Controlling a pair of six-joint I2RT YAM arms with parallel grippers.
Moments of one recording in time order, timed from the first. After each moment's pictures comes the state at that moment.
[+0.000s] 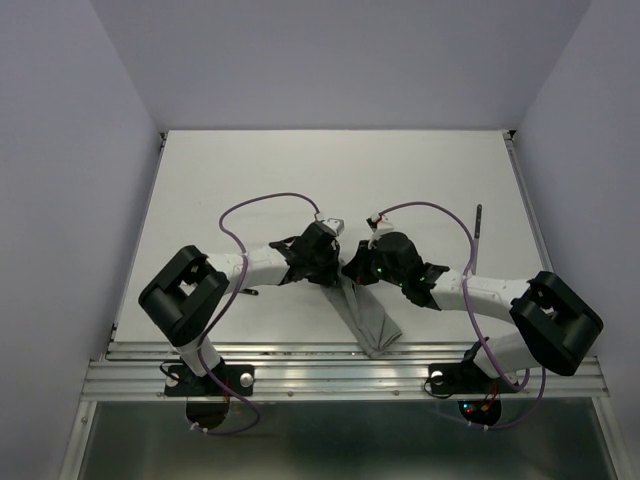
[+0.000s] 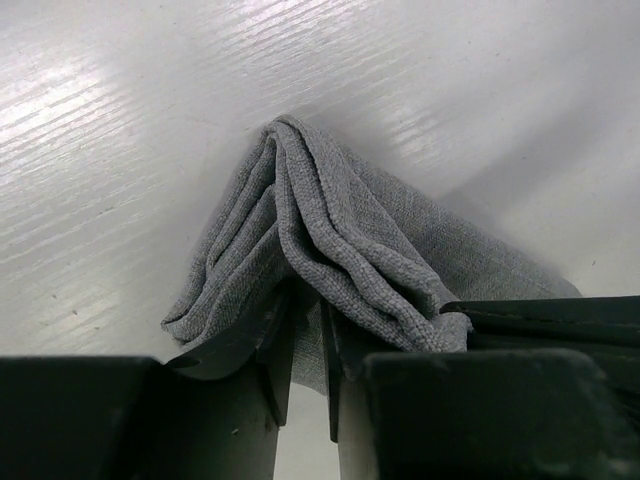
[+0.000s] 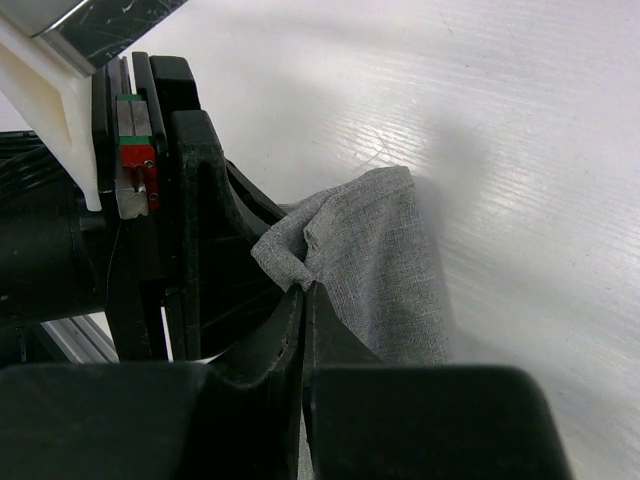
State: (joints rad) left arm -0.81 1.66 0.87 -0.13 0.05 -0.52; right arm 0.77 1.40 0.59 0.30 -0.04 0.62
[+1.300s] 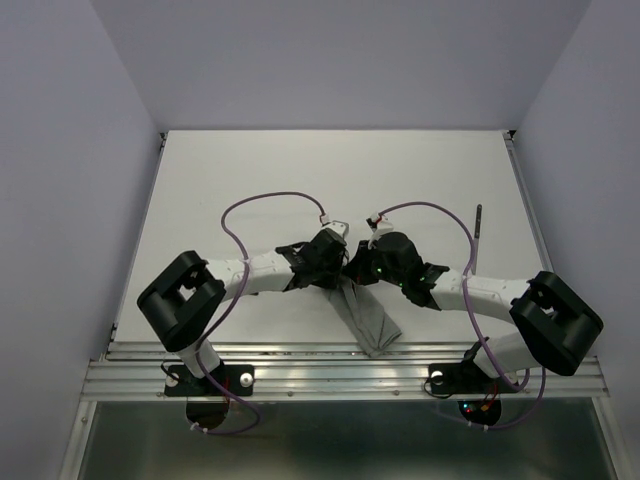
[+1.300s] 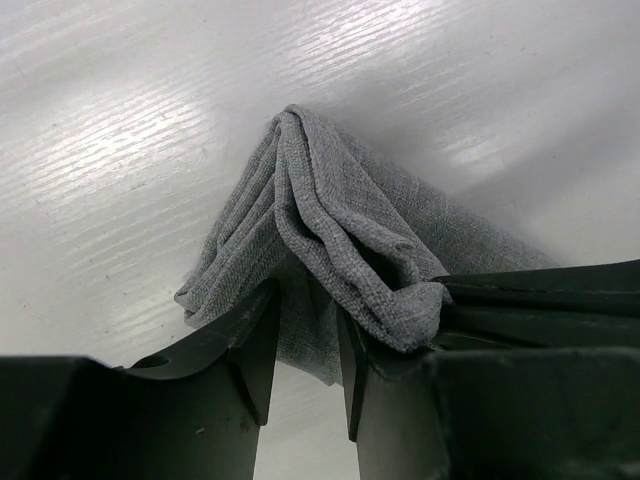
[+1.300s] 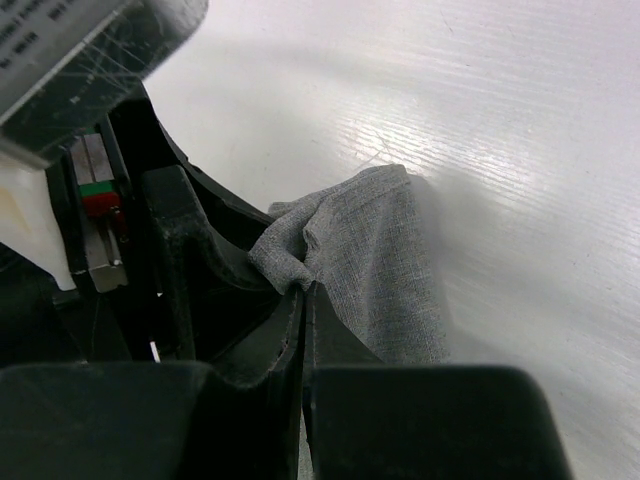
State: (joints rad) left arm -0.90 1.62 0.89 -0.21 -0.14 -0.51; right arm 0.77 1.40 0.59 0.30 -0.05 0.62
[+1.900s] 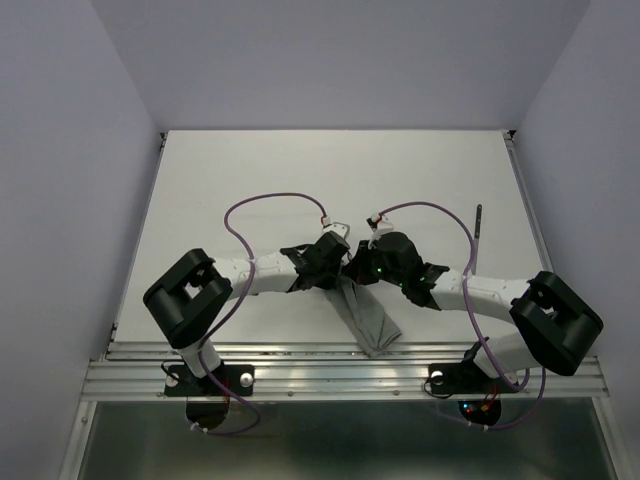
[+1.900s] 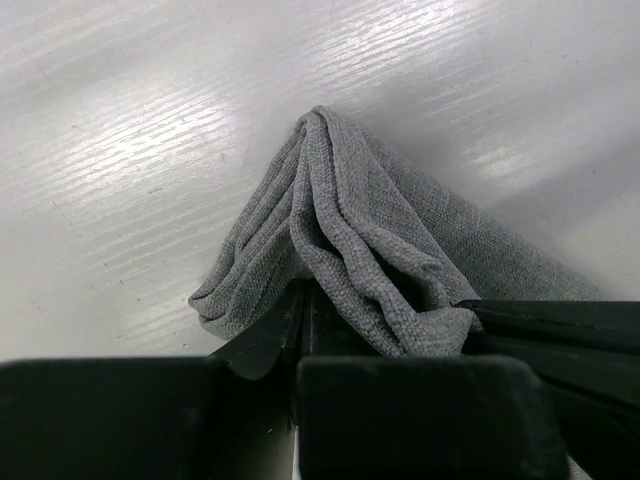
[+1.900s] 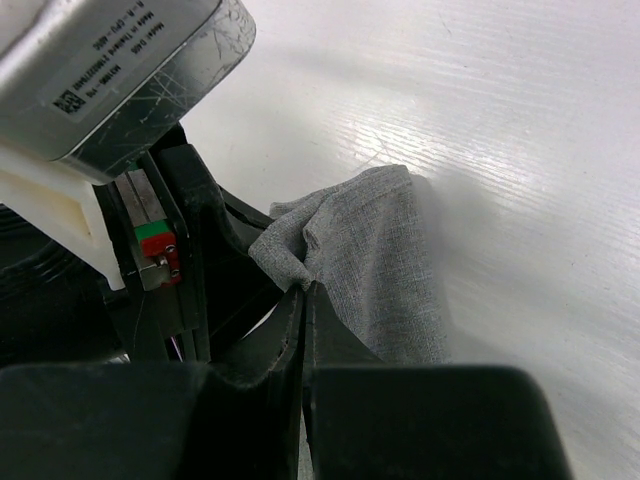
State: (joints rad) left arm -0.91 1.66 0.90 -0.21 -0.21 -0.51; right arm 0.77 1.40 0.59 0.30 -0.05 0.62
